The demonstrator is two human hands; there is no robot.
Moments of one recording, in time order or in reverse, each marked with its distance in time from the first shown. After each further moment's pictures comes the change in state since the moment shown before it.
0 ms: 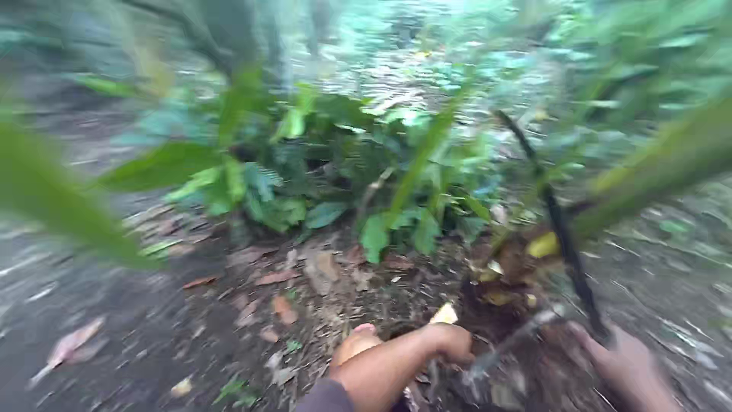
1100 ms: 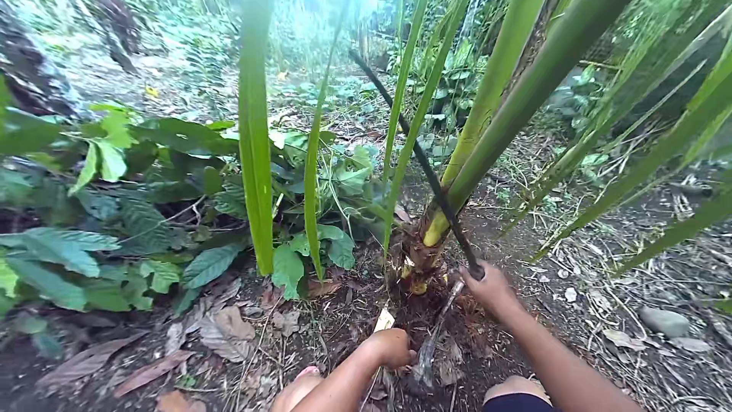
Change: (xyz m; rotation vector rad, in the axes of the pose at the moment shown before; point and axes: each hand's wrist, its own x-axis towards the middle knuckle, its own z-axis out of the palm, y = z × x) left_hand 0.024 0.002 -0.002 0.138 -0.066 0.002; right_hand 0.044 -0.006 0.000 0.100 0.076 0.462
